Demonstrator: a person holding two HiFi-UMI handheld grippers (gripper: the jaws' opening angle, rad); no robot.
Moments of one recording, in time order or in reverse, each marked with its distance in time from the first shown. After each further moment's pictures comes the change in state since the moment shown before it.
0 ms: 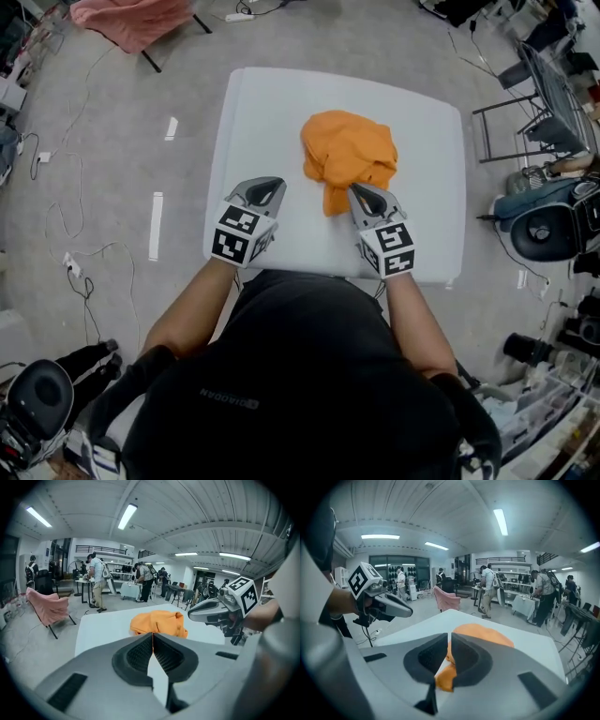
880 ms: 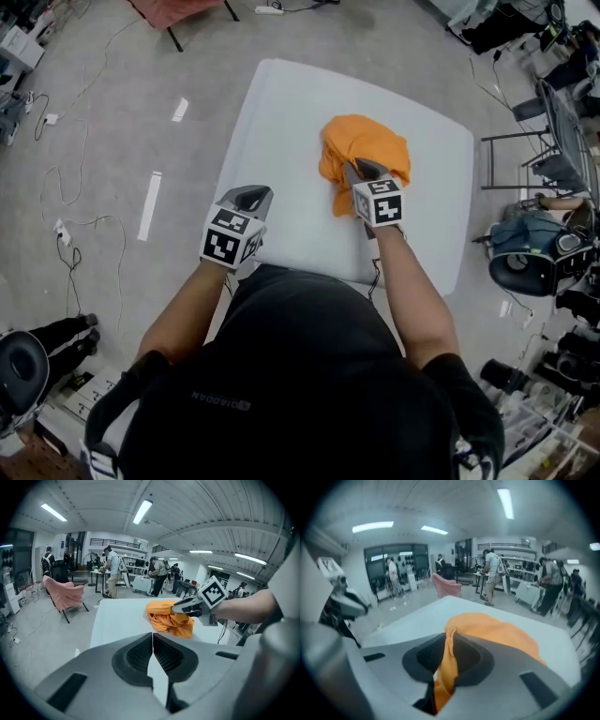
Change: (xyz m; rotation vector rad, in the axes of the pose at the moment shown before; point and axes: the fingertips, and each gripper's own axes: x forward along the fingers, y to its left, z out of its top) left arm -0.047 0.031 -0.057 -0.123 0.058 0.118; right arm 0.103 -0.017 -0.022 0.017 0.179 0.033
